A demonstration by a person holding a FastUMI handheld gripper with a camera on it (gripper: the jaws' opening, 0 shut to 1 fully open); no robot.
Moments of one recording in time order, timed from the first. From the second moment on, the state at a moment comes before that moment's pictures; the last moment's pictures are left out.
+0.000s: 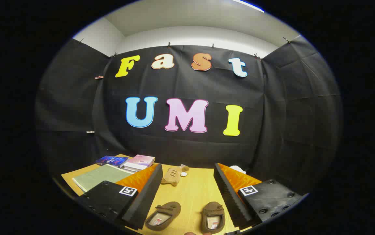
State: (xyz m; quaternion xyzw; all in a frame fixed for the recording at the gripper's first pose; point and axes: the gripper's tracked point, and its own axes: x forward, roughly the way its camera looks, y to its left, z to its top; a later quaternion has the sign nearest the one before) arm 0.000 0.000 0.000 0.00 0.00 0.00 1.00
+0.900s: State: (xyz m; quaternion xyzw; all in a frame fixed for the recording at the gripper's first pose) arm 0.024 -0.011 -0.054 -0.01 0.06 0.01 1.00
